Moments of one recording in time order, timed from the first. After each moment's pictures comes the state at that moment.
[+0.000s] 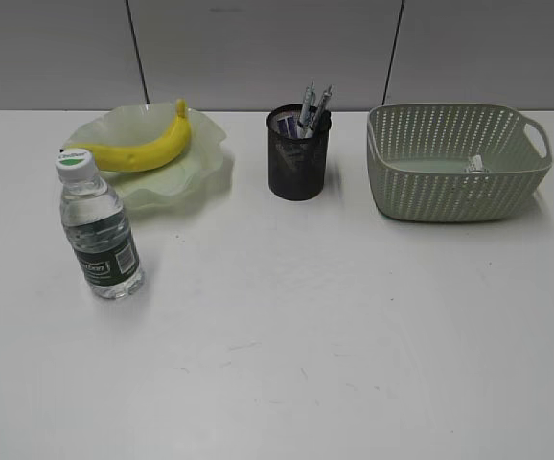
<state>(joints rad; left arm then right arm) -0.59 0.03 -0.54 0.06 1.06 -0.08 0.51 -0.01 -0.51 -0.07 1.04 0.01</state>
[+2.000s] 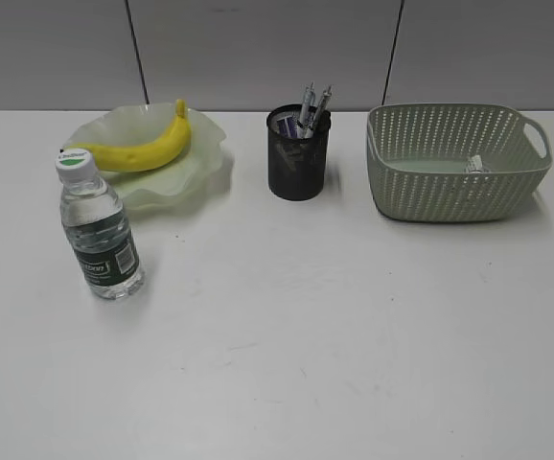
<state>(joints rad) -0.02 -0.01 -0.54 0.06 1.06 -0.08 0.07 -0.01 -0.51 -0.06 1.04 0.01</state>
